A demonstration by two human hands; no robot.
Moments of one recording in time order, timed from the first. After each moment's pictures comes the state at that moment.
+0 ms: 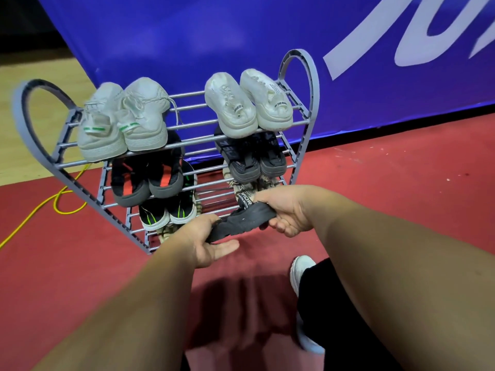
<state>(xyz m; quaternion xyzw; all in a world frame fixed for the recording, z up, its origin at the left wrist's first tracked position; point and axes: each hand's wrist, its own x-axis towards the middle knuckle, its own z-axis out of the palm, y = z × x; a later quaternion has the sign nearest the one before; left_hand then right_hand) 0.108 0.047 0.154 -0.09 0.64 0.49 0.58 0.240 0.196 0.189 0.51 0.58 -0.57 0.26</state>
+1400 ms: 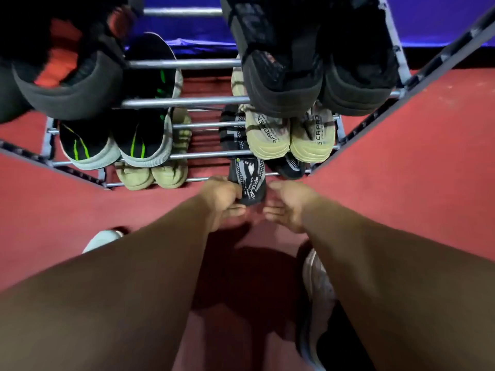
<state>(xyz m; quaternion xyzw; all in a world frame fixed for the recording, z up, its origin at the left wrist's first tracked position) 0.075 0.162 -0.097 -0.08 0.72 0.43 0.54 0.188 0.260 -0.102 0.63 0.34 -0.69 0.08</state>
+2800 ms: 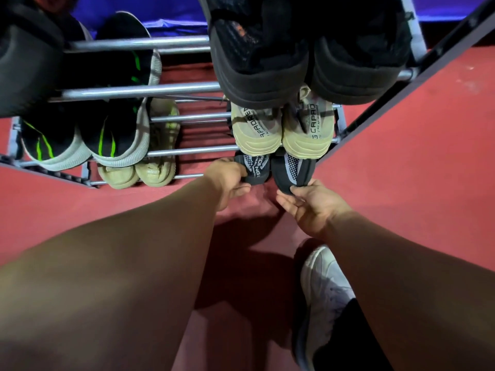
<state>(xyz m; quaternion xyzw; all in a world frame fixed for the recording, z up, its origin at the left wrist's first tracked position) 0.071 0.221 -0.139 -0.08 0.73 0.42 0.54 0.235 0.300 -0.146 0.58 0.20 -0.78 -0.11</state>
